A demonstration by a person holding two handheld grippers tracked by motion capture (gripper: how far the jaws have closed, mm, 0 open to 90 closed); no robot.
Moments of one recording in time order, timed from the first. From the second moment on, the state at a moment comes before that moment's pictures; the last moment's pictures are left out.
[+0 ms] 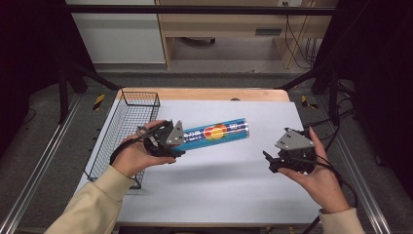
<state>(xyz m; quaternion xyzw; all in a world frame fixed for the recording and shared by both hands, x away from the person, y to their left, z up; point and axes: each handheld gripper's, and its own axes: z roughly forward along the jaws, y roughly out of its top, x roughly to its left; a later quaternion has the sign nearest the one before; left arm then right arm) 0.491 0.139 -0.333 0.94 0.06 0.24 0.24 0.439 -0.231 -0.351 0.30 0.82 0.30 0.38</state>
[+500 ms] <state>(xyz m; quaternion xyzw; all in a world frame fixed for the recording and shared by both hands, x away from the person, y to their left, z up) 0.471 0.177 -0.316 0.92 0.14 0.27 0.24 0.472 -0.215 -0.429 0.48 0.74 0.28 0.39</state>
